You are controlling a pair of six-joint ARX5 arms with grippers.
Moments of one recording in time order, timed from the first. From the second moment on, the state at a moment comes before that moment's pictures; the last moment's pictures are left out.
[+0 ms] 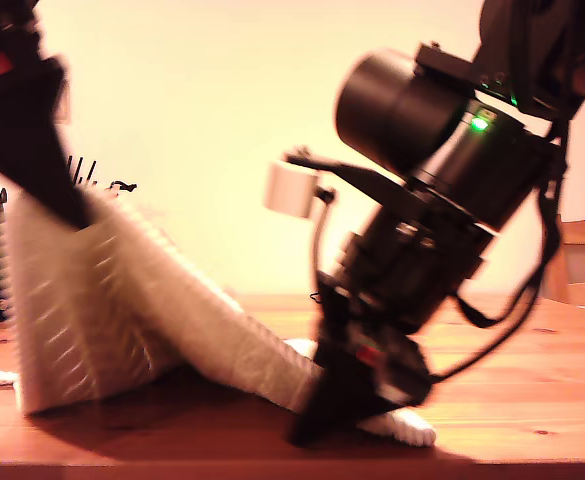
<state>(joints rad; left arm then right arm) -0.77 1.09 0.83 -0.77 -0.04 0.37 0.73 1.67 0.74 -0.07 -0.24 -0.76</state>
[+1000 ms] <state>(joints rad) -0.70 1.20 0.83 -0.81 -0.08 0.38 0.71 1.62 0.79 -0.34 -0.15 -0.76</state>
